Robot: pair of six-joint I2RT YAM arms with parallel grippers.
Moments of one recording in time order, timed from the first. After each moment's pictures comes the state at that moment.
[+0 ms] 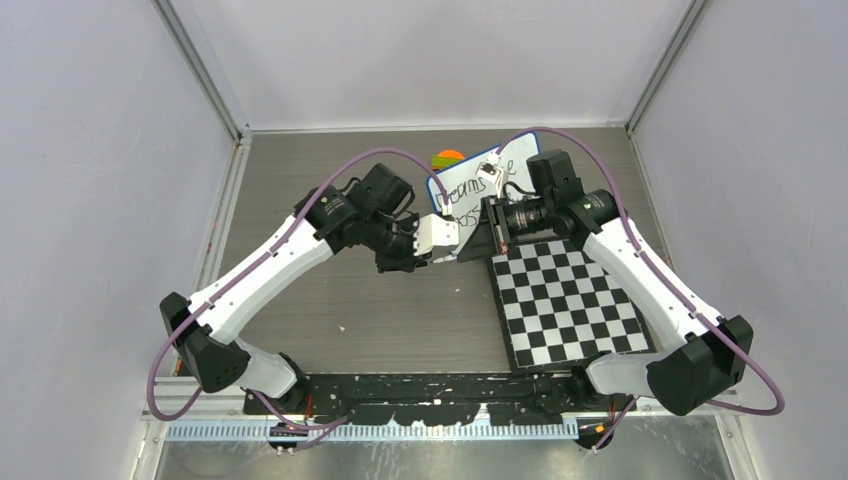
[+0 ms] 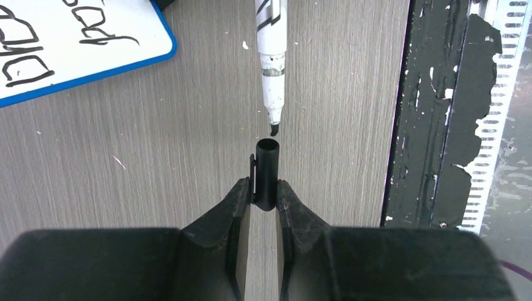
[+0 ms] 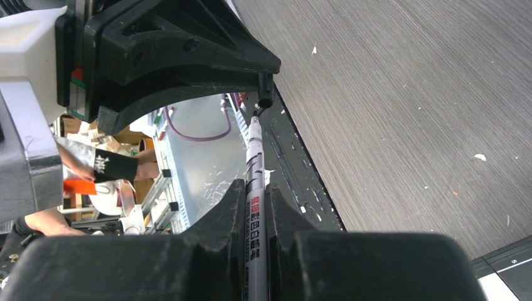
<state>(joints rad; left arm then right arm) -0.81 1.43 1.54 -1.12 0.36 0.68 0.45 1.29 1.25 -0.72 -0.96 0.26</state>
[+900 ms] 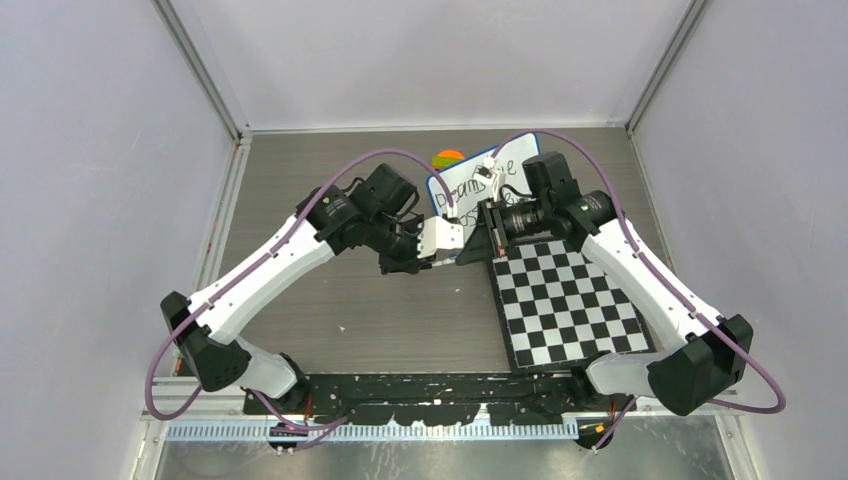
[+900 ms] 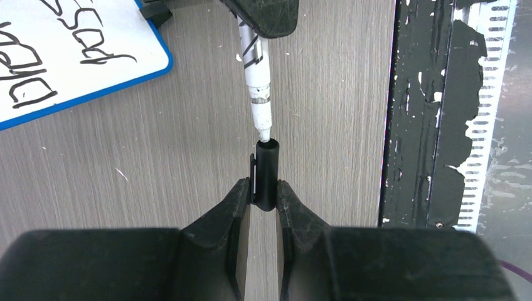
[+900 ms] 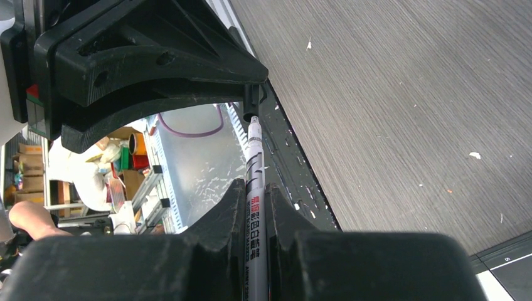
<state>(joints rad) -0.84 1.43 1.57 -1.14 0.37 0.68 0.47 1.29 1.25 -0.74 -0.93 0.24</state>
